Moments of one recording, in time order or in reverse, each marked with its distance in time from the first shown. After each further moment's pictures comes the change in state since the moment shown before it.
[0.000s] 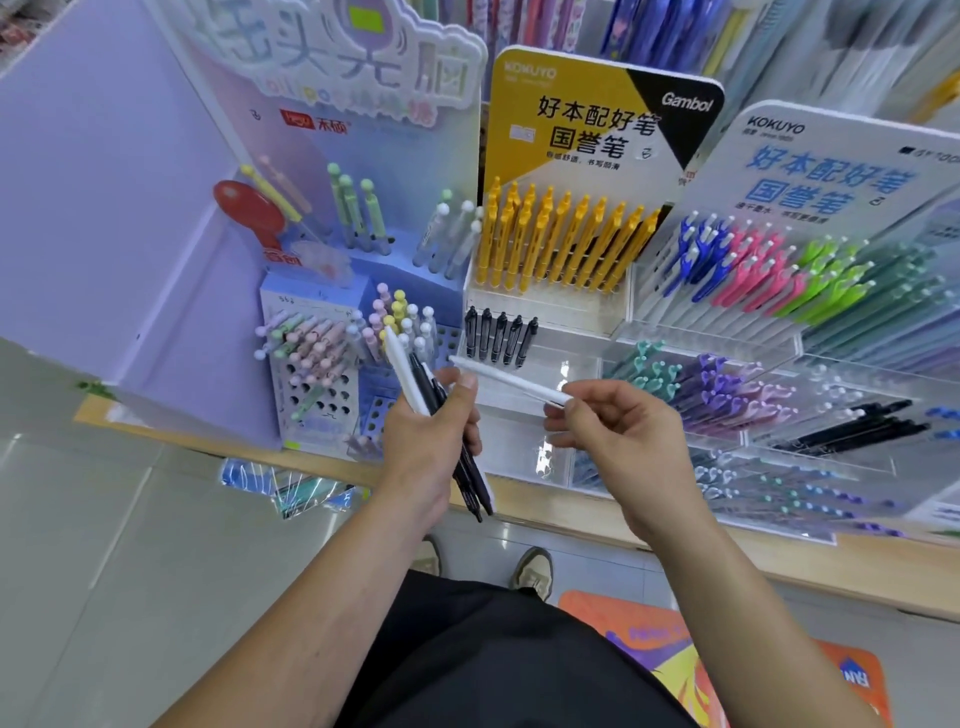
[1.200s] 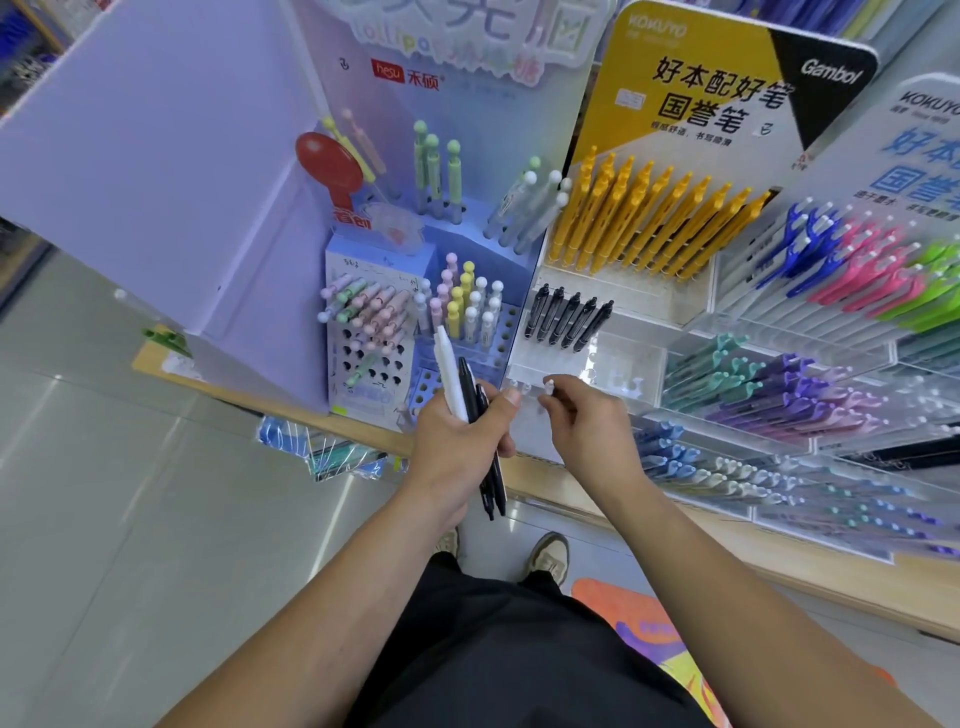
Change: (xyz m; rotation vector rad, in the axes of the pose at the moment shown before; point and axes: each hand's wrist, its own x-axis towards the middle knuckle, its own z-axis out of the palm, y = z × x) left_hand -0.006 -0.009 -0.047 0.222 -0.059 0.086; right_hand 0.054 0.092 0.060 -0.850 -0.038 -0.429
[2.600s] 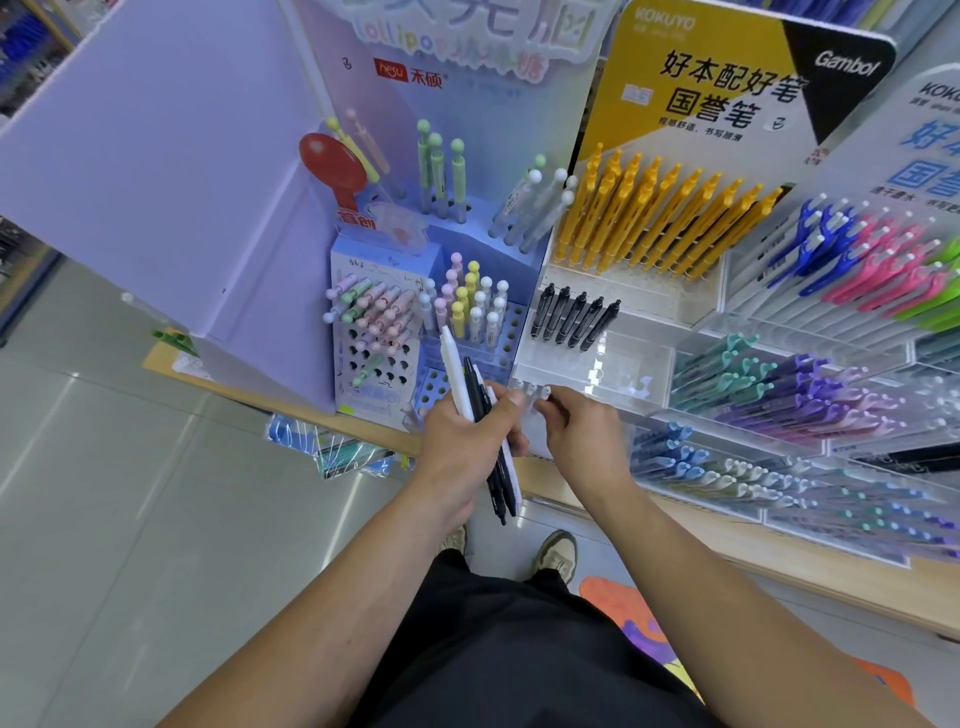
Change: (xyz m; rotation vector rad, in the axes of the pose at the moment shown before) left_hand 0.004 -0.002 0.001 -0.066 -0.034 -0.093; right_hand -0.002 -0.007 0.013 0.009 -0.045 0.155
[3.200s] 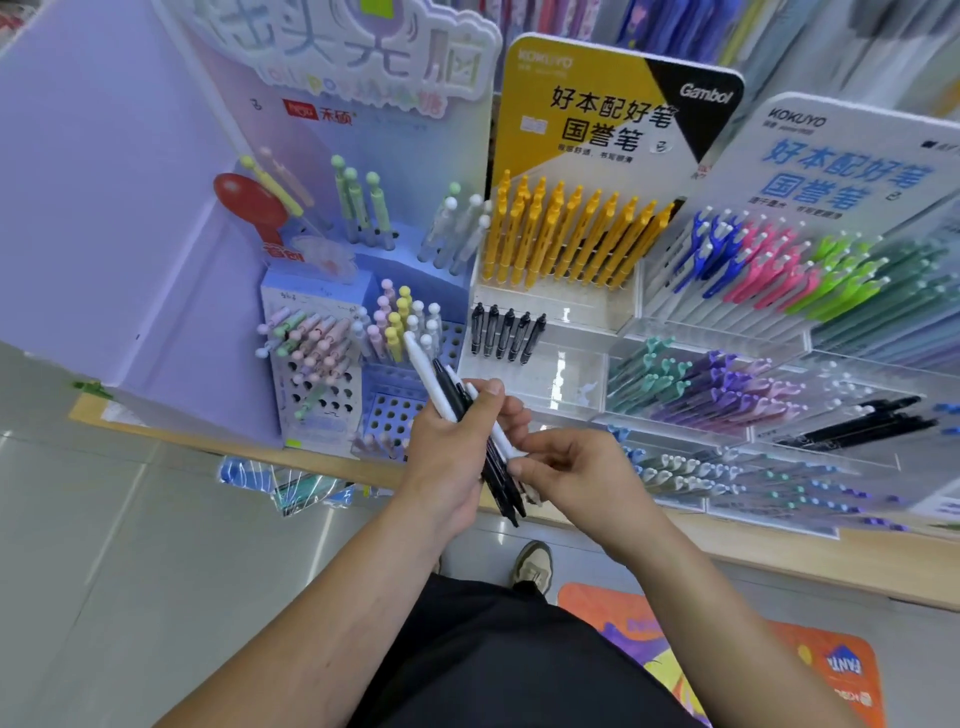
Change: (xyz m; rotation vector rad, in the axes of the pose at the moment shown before) left_hand -0.008 0.018 0.053 -0.309 -0.046 -0.079; right_hand -0.047 -0.032 -0.095 0.499 -0.298 0.315
